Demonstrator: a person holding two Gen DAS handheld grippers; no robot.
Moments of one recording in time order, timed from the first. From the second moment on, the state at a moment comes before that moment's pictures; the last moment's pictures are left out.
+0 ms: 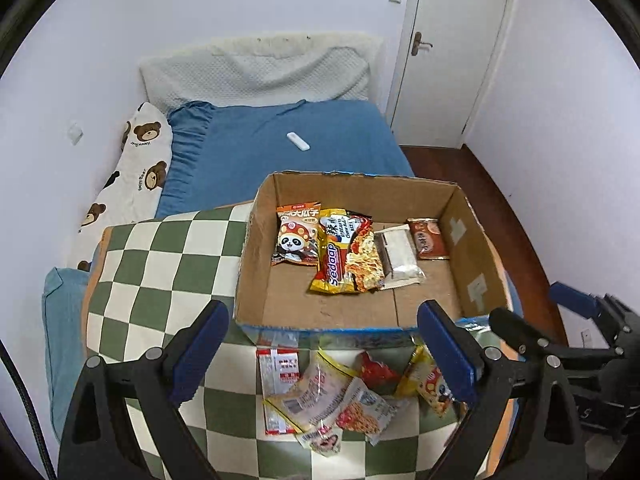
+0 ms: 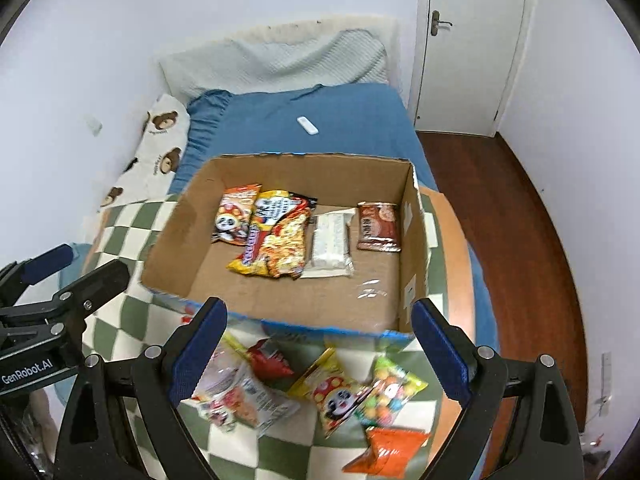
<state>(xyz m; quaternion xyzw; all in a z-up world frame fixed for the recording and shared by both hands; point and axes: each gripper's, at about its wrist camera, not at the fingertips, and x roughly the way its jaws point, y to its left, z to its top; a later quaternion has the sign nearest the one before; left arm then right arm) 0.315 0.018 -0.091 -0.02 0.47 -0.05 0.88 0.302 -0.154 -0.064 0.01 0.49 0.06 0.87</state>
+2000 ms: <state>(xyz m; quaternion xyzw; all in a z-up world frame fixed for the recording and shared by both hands) 0.307 0.056 -0.350 0.01 0.72 0.02 0.69 0.246 -0.121 -0.326 0.07 0.71 0.08 0.70</state>
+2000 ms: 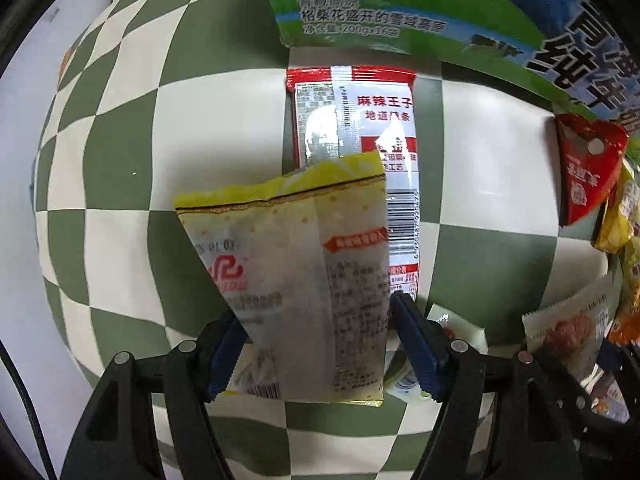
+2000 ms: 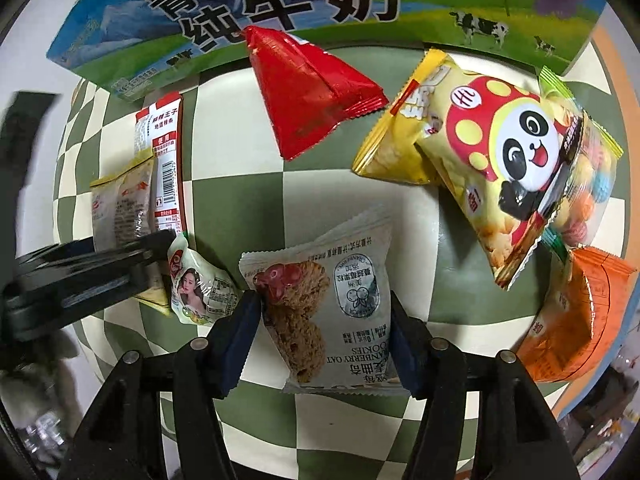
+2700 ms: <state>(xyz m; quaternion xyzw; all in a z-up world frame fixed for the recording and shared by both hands) 0.277 0.082 -0.196 -0.08 0.62 -0.07 0.78 0.237 -0.106 -0.229 0.11 0.63 0.13 0.76</state>
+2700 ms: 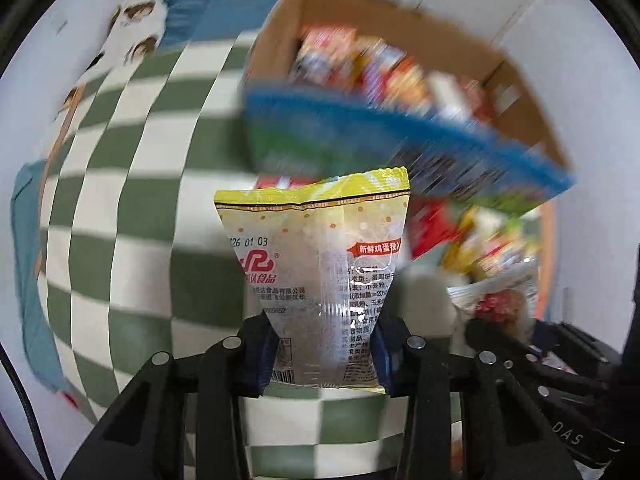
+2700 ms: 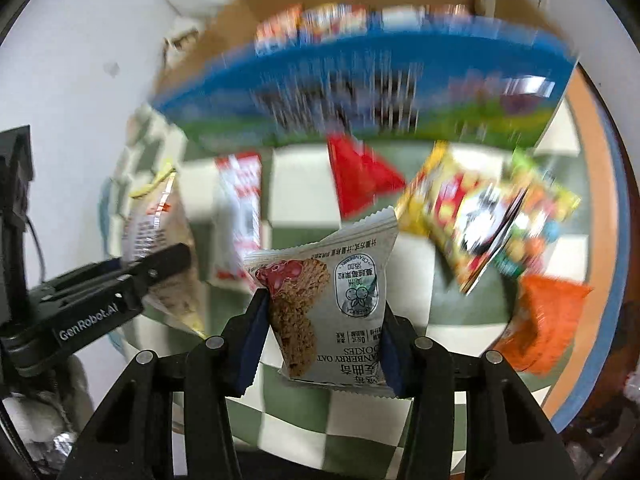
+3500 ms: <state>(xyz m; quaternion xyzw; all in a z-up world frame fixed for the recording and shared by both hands) 0.497 0.006 -0.252 0.02 0.69 -0.05 0.72 0.447 -0.202 -0.211 0.11 0.65 0.03 0.75</state>
